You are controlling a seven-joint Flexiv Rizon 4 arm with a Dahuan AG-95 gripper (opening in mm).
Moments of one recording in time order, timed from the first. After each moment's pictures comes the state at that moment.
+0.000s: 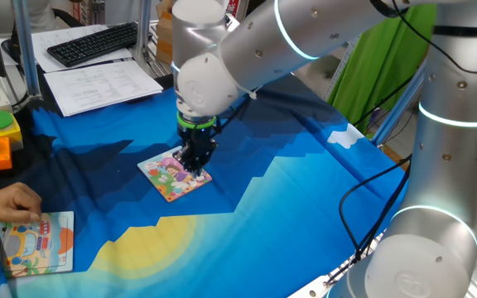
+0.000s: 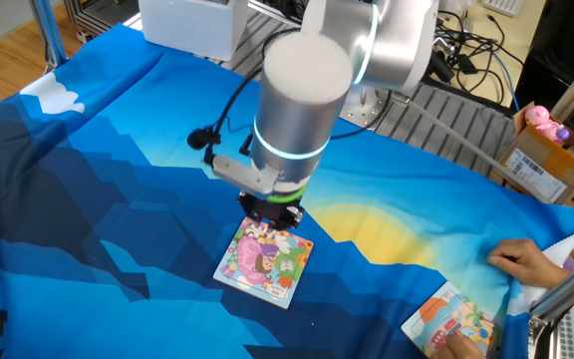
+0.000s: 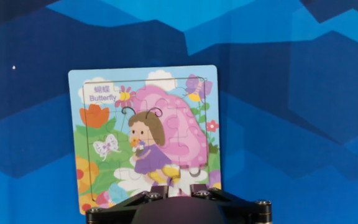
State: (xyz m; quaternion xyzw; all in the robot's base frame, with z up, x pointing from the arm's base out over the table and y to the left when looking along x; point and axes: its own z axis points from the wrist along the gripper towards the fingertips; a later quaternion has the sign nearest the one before) arm 0.497 0.039 0.024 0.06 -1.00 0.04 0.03
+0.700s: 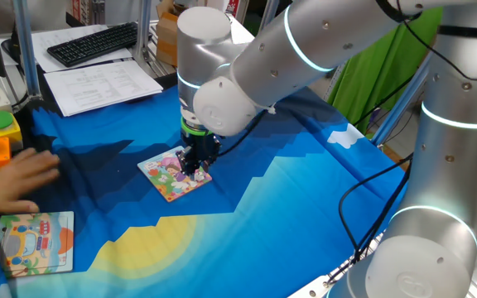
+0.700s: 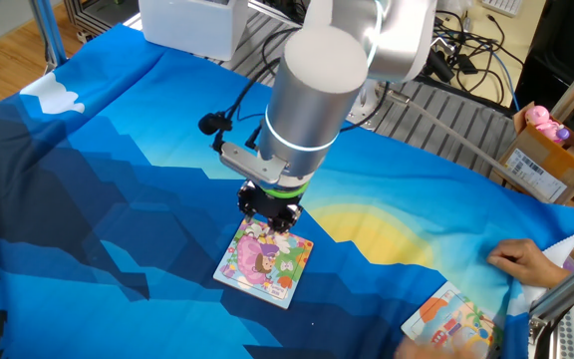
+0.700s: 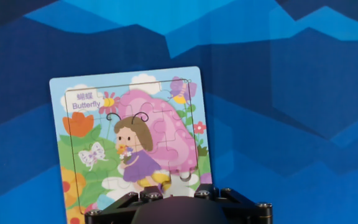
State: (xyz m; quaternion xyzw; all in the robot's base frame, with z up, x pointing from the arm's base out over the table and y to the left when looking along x) arm 0.503 0.030 0.017 0.04 -1.00 0.07 0.00
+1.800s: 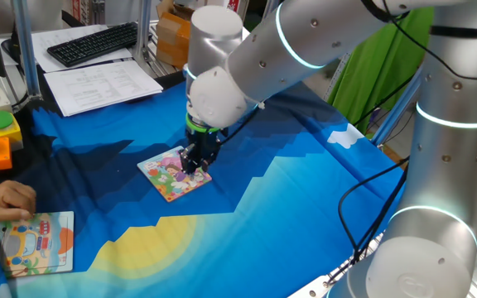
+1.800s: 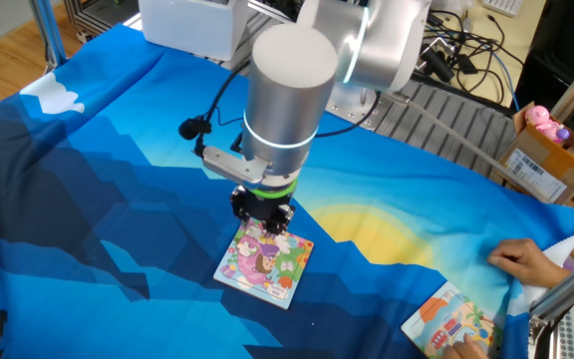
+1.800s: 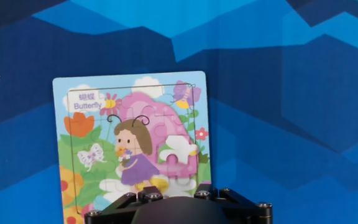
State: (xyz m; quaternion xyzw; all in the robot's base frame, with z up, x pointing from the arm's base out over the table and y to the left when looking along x) arm 0.509 0.025 0.012 0.06 -1.00 0.03 0.01
